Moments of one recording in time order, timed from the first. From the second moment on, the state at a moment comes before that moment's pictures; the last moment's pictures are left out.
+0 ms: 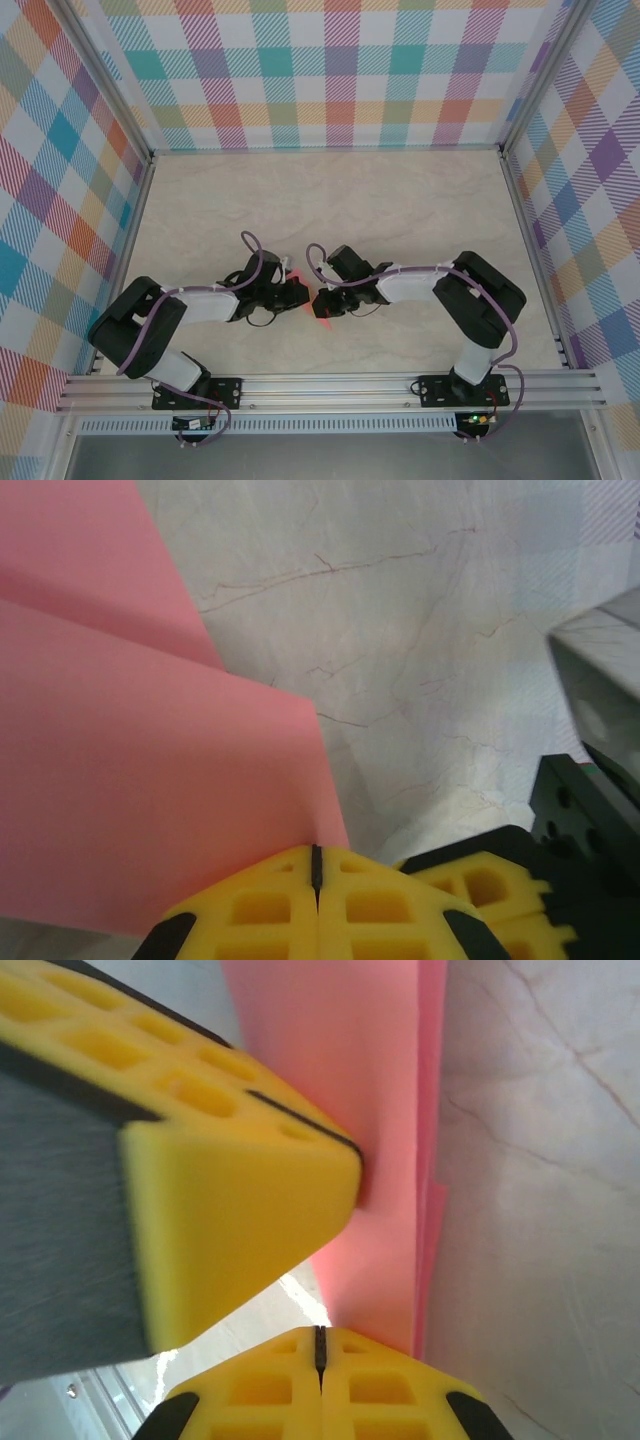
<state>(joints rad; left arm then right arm) -0.61 1.50 0.48 0.21 0.46 -0.87 0.86 1.75 0.84 -0.11 -0.51 0.59</state>
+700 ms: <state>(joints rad) -0.61 1.48 0.36 0.36 0.33 -0.87 0.86 1.78 0.85 -0.15 -0.51 0.59</state>
